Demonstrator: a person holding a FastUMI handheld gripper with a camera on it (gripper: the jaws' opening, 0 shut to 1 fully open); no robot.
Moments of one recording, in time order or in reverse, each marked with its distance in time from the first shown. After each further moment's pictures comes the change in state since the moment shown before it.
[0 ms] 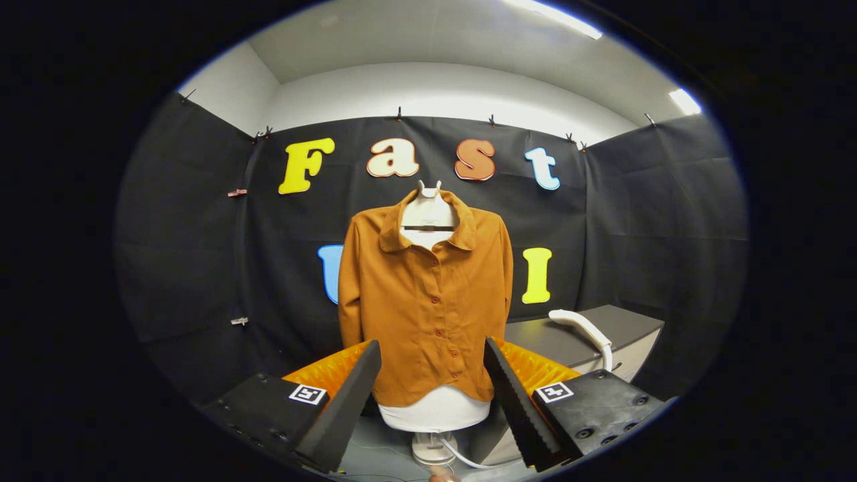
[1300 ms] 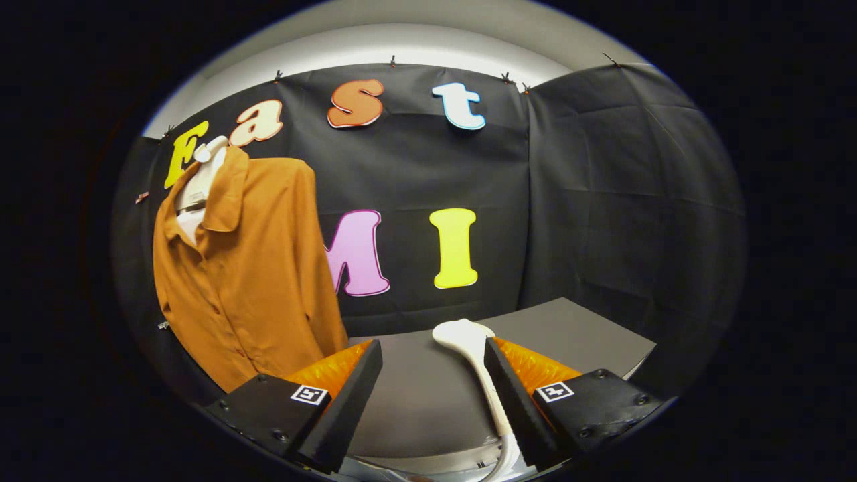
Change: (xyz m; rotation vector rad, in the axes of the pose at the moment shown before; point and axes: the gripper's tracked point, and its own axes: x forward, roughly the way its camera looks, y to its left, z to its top) arm 0.257 -0.338 -0.051 0.074 0.196 -0.172
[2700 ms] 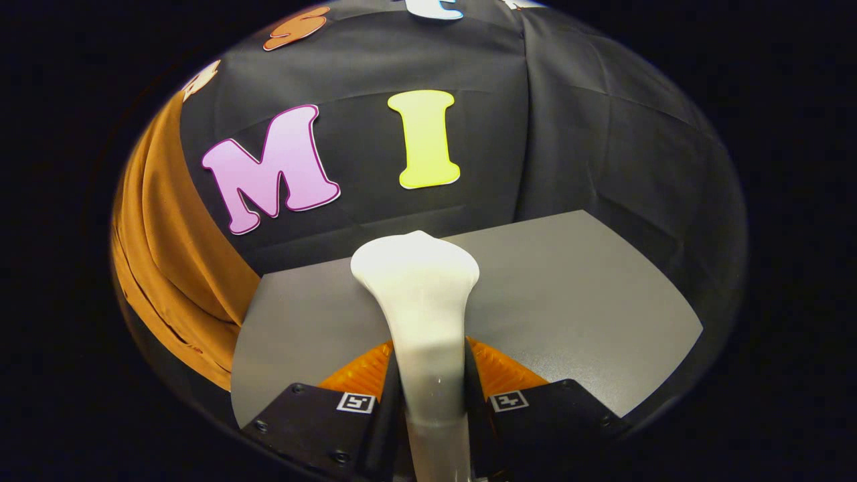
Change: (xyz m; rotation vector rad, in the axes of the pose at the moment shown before) arm 0.117 -0.073 -0.113 0.007 0.420 -0.020
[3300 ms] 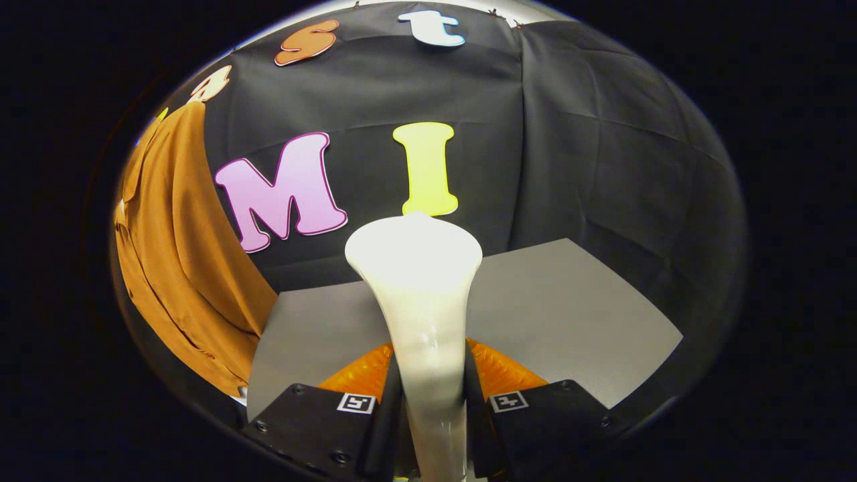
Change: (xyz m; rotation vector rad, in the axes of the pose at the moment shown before) arm -0.045 0.004 0.026 -0.005 -0.131 -0.002
